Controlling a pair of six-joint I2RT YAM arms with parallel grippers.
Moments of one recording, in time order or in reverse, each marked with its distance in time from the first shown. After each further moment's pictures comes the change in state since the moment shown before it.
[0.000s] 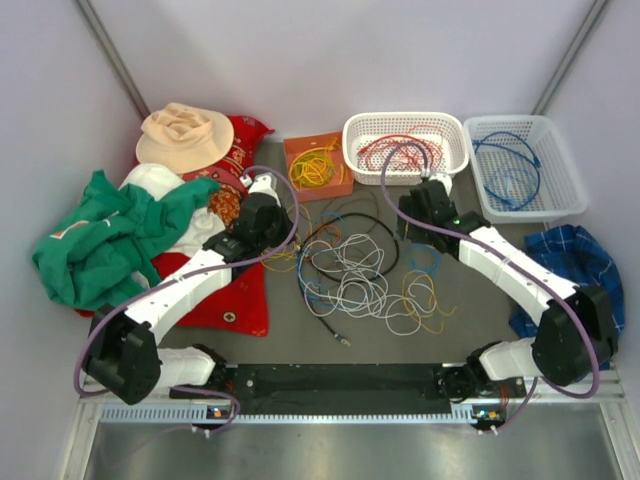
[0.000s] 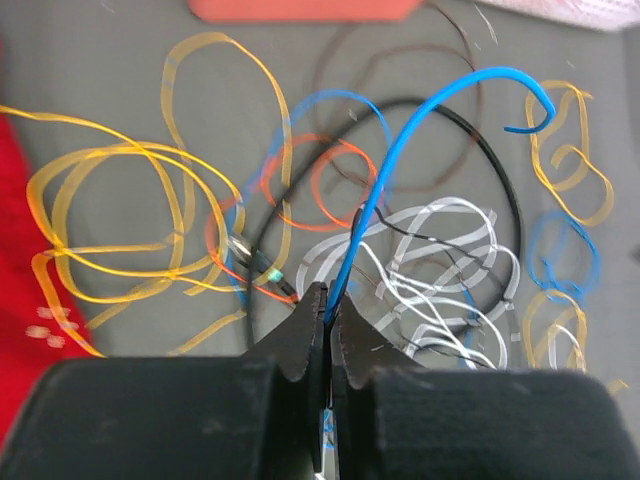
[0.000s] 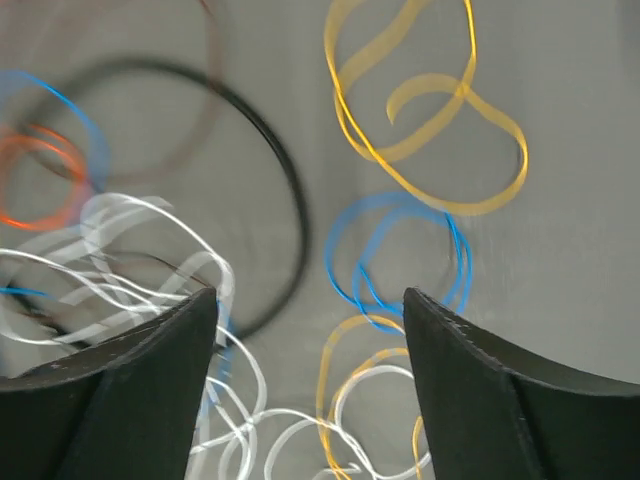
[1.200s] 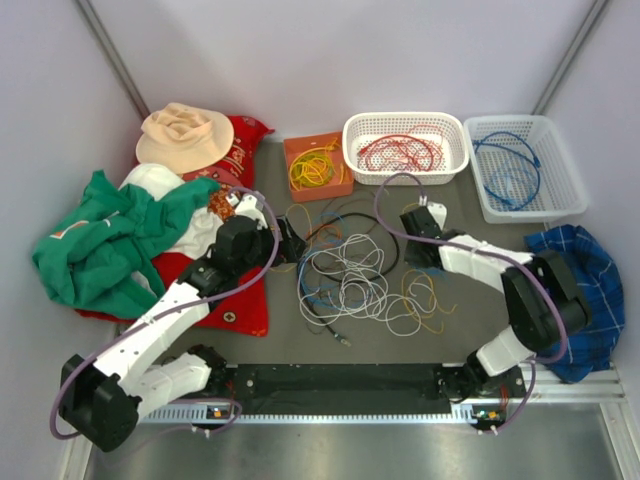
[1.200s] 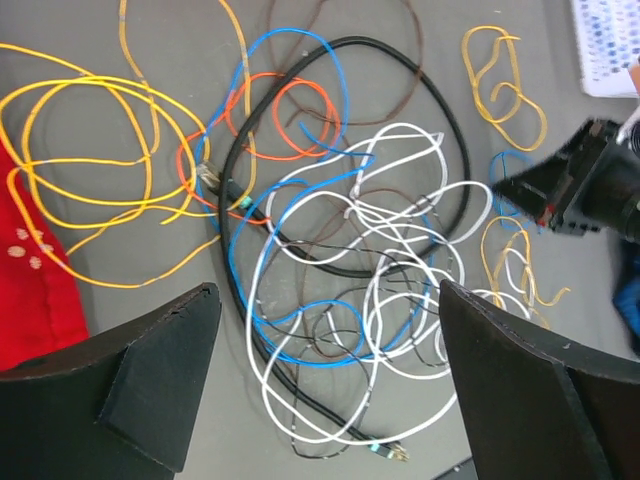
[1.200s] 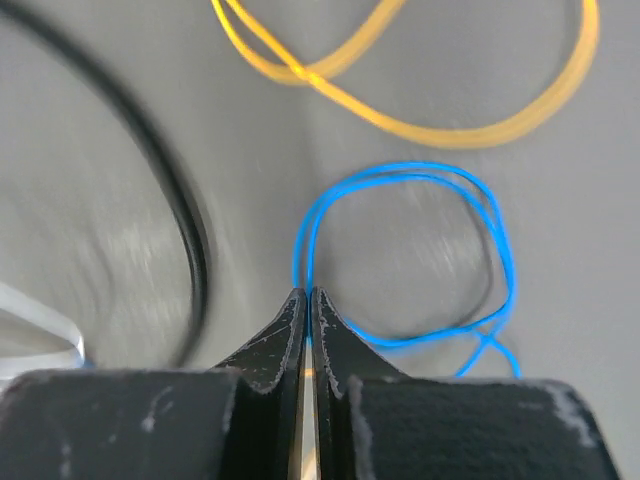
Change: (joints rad) left arm -0.001 -0.270 -0.161 -0.051 0.125 -0.016; right arm -0.021 0.238 -0.210 0.238 0.051 0.117
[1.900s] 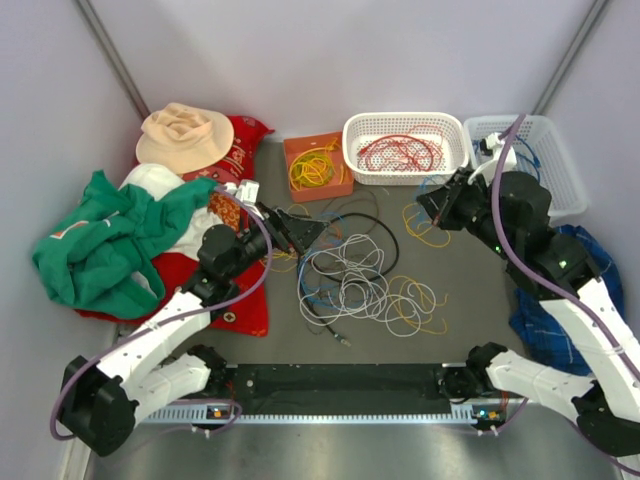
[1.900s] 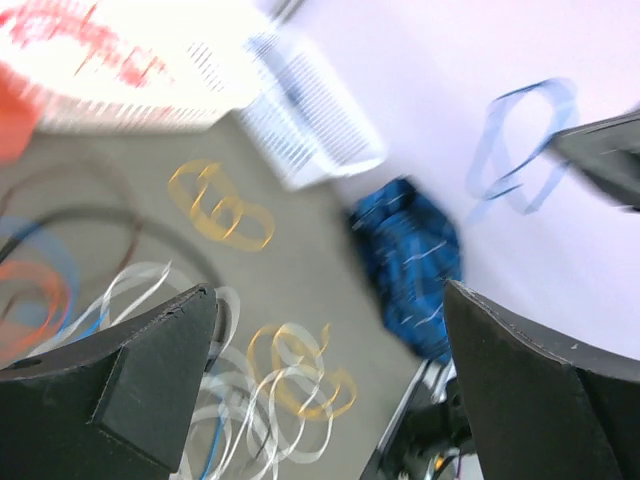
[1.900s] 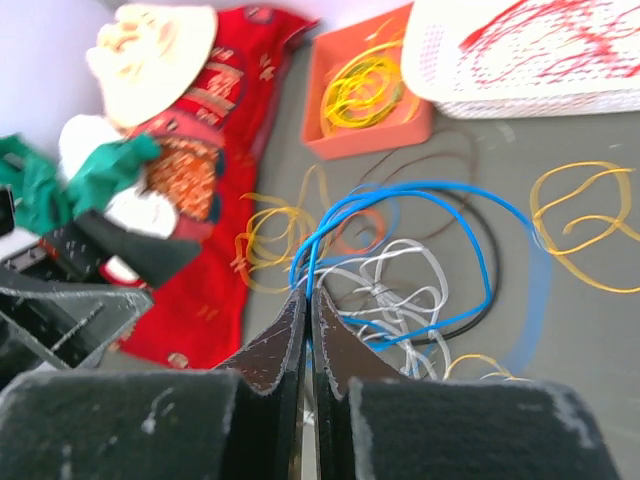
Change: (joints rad) left arm -0.010 -0.040 -0.122 0.656 0.317 -0.167; right arm 0.145 -0.650 0.514 -0.416 -0.171 -0.047
